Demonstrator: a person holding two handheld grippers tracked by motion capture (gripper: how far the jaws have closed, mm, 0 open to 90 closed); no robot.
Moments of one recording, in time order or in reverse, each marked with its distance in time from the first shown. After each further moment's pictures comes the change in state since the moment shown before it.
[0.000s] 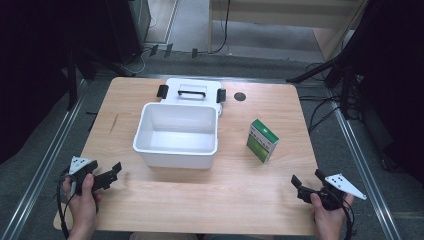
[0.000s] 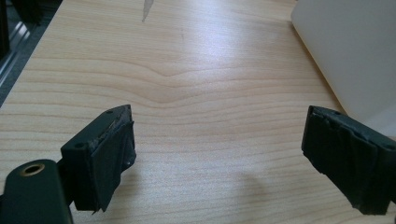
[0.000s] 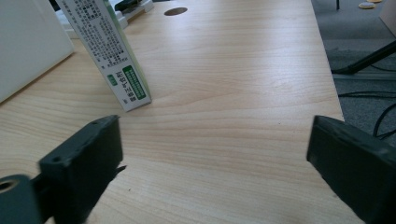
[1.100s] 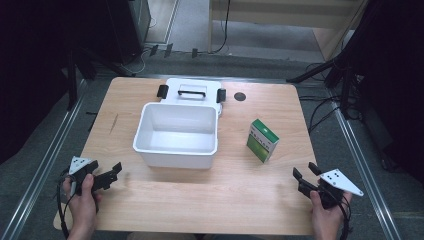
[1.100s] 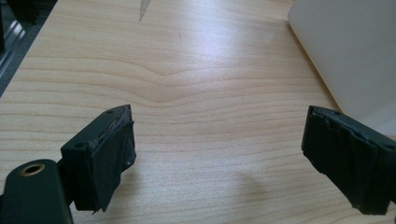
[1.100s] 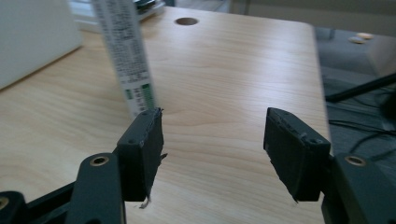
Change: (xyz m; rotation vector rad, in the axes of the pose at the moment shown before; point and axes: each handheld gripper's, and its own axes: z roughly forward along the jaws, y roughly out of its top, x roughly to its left) left arm 0.000 0.000 0.000 0.004 -0.013 -0.005; right arm 0.018 0.024 -0.004 -0.001 -0.022 -0.172
